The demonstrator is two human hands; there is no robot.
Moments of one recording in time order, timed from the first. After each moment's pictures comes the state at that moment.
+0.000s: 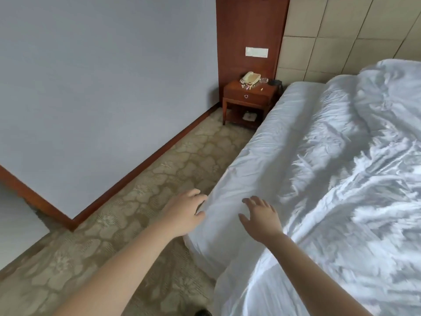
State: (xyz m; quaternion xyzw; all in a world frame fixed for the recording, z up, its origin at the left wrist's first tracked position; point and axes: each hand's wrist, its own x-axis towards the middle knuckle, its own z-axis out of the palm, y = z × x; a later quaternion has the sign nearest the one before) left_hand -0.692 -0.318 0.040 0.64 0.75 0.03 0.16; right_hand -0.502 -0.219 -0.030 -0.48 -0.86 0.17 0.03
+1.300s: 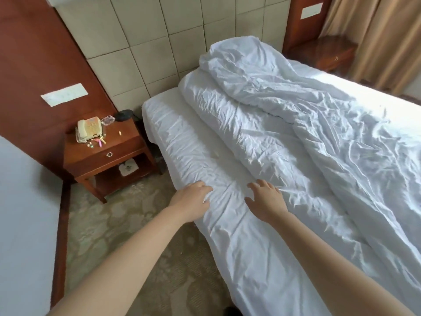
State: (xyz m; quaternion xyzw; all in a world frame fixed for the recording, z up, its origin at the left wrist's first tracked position) left_hand -0.860 0.400 0.016 0.92 0.34 -0.13 0.14; right_hand -0.686 0.283 -0.030 -0.85 -0.48 0.18 0.09
